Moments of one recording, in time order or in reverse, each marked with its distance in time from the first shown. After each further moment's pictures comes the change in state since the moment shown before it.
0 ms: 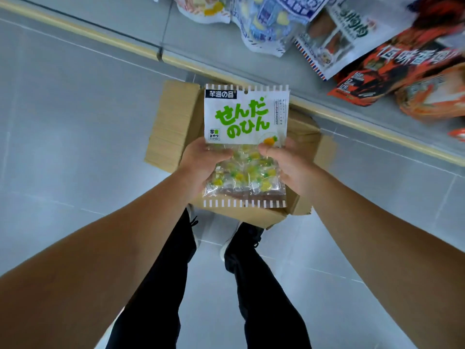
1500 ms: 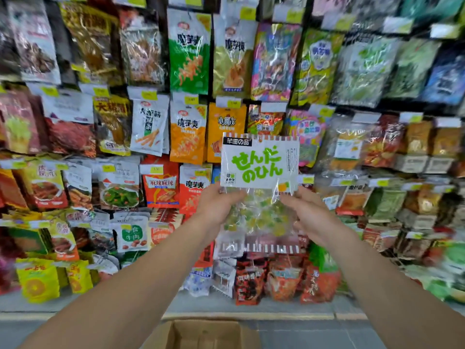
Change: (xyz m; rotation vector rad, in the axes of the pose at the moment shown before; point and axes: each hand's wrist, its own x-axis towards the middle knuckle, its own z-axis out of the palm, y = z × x) left_hand -0.761 0.211 0.034 -0.042 -0.332 1.148; right_hand -0.817 -0.124 -0.084 0.141 0.409 -1.008
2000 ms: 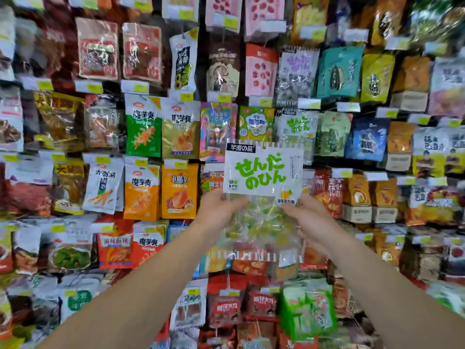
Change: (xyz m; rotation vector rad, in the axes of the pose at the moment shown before) left_hand 0.010 0.097 0.213 0.085 -0.107 0.238; right_hand 0.006 -0.079 -0.217 -0.017 0.084 -0.222
